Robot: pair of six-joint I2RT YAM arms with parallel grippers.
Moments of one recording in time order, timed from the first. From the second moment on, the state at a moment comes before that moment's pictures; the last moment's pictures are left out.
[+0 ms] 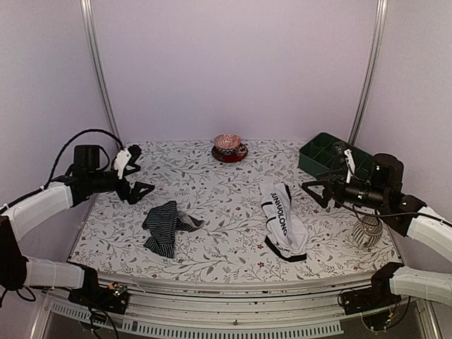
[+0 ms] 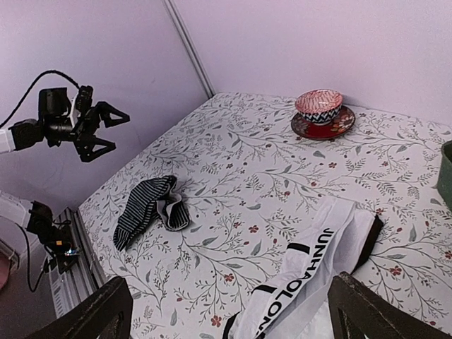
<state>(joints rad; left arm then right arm) -0.08 1.14 0.71 -0.11 0.59 0.47 0.41 0.81 0.58 0.00 -0.47 0.25</state>
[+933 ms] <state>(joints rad) -0.42 1.39 0.70 -0.27 0.11 0.68 0.75 1.69 0.84 -0.04 -0.32 0.15</state>
